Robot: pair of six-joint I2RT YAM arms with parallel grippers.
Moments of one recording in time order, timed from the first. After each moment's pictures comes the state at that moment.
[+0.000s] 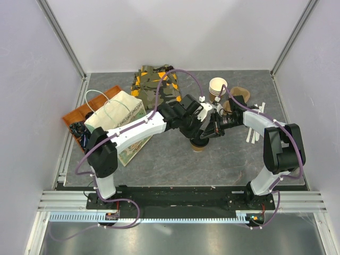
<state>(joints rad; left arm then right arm) -0.91 1.81 1.58 -0.68 0.19 -0.10 0.15 1.69 1.03 -0.58 -1.04 0.22</state>
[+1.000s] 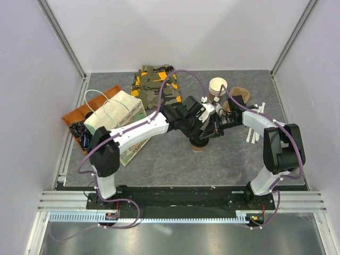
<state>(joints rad) -0.93 1.84 1.61 -0.69 0.08 -0.03 0.16 1.69 1.04 -0.58 -1.04 0.22</state>
